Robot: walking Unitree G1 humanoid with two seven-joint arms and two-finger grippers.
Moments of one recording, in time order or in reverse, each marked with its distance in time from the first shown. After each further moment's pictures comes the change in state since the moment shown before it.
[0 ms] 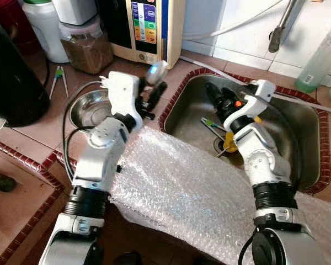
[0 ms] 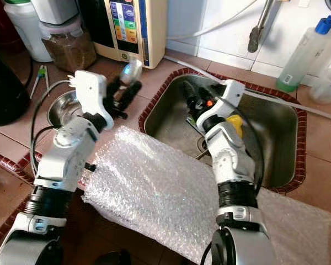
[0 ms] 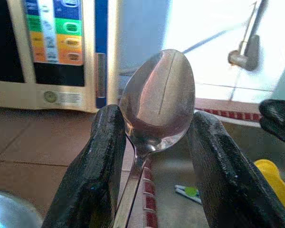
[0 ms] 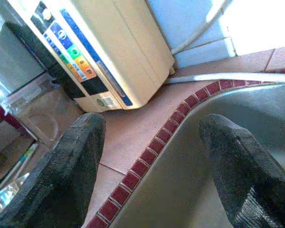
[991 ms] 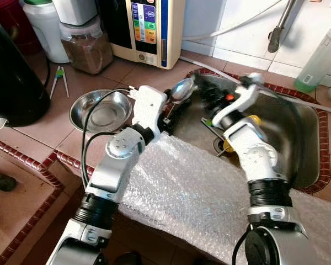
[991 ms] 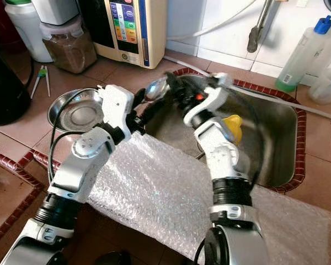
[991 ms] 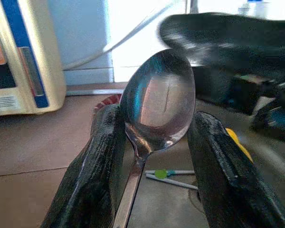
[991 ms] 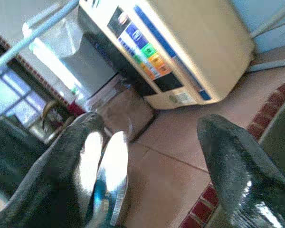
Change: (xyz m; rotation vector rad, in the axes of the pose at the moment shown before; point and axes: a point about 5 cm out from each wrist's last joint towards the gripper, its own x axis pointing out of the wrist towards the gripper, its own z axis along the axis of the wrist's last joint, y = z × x) left arm 0.001 -0.042 -0.018 0.095 0.039 -0.176; right arm 0.009 0.042 -0.003 0.160 0.040 0.246
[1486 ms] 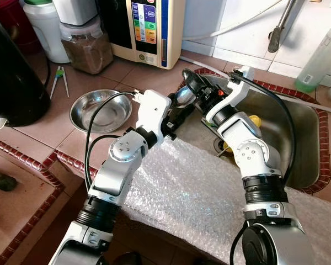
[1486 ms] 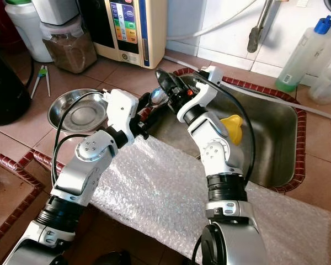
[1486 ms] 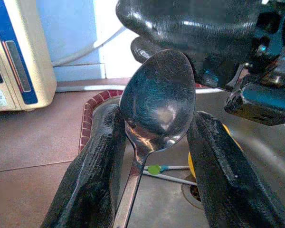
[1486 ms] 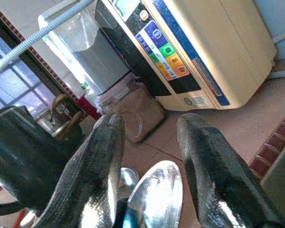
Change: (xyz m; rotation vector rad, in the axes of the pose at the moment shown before) left arm -0.001 -0.004 -0.004 0.003 0.012 -0.019; right arm 0.008 0.009 0.003 -0.039 0.008 0.038
